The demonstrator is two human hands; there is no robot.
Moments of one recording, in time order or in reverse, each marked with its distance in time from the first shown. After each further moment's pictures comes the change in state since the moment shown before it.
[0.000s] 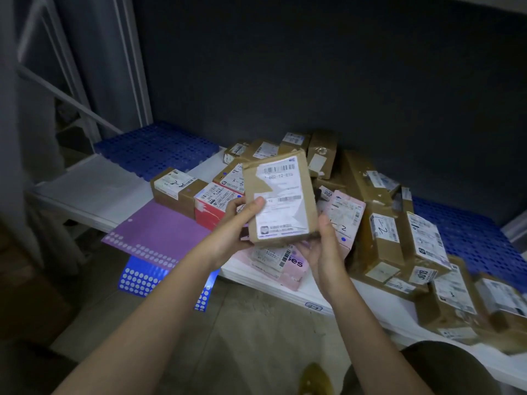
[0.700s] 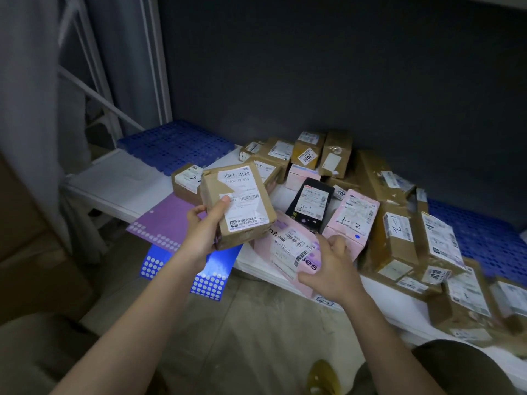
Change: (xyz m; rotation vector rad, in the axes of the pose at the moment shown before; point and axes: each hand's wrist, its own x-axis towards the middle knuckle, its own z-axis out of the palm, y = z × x) left_hand -0.030 -0.003 -0.050 -0.032 0.479 0.008; right_hand -0.010 0.025 -0.027 -1.420 -0.127 -0.080
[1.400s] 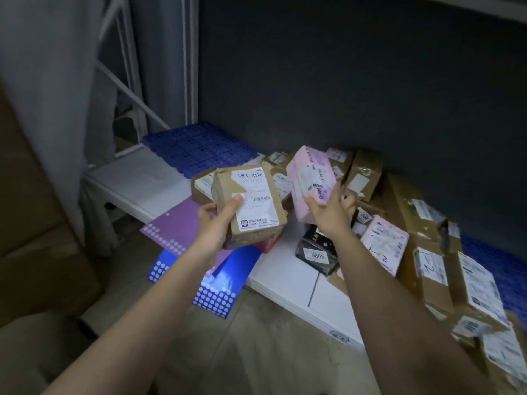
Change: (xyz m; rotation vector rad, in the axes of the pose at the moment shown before) left_hand 0.030 0.017 -0.005 -0.023 0.067 0.020; right_hand 0.153 -0.064 -0.023 0.282 0.203 0.161
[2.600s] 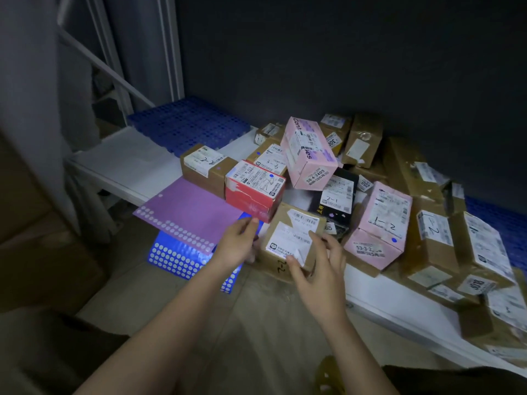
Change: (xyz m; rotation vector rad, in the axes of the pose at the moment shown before) left_hand 0.002 -0.080 0.016 0.421 -0.163 0.058; right_hand -0.160 0.080 0.050 0.126 0.229 -0.345
